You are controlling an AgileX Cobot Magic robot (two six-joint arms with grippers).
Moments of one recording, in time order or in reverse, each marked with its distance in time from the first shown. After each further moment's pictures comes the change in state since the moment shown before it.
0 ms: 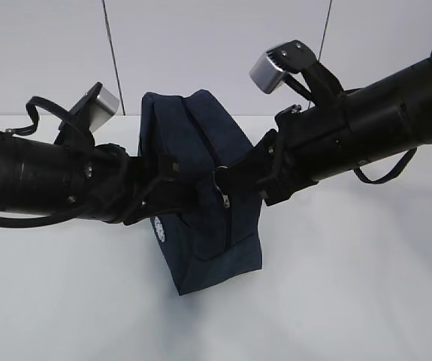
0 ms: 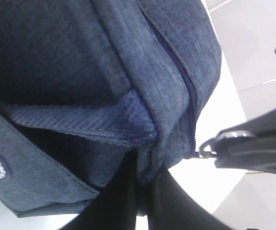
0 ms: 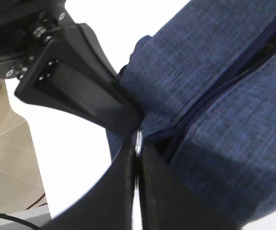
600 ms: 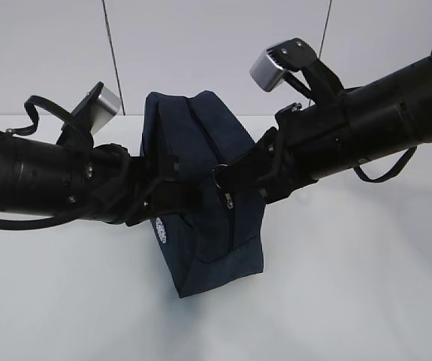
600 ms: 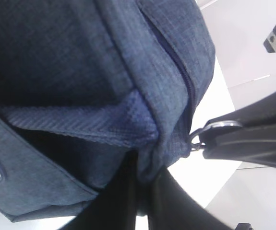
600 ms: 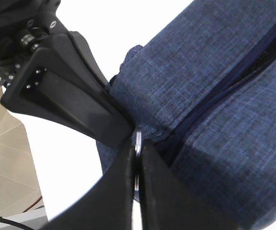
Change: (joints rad) left arm 0.000 0.000 0.000 -0.005 0.032 0.000; right arm 0.000 0.000 -0.003 -0.001 -0.011 0.002
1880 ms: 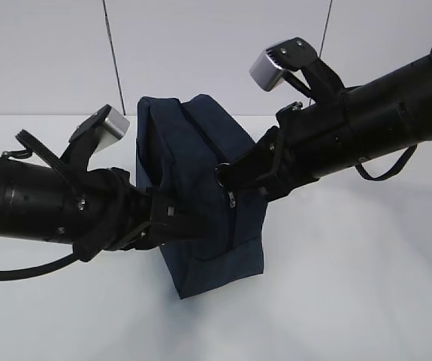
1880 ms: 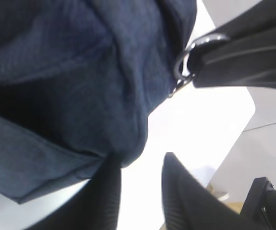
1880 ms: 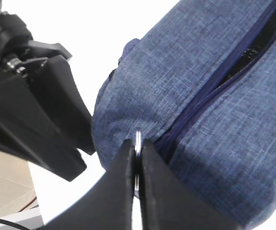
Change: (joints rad) left arm 0.000 0.000 0.056 0.016 0.070 0.180; right arm 0.000 0.000 -0.006 -0.027 -0.016 0.026
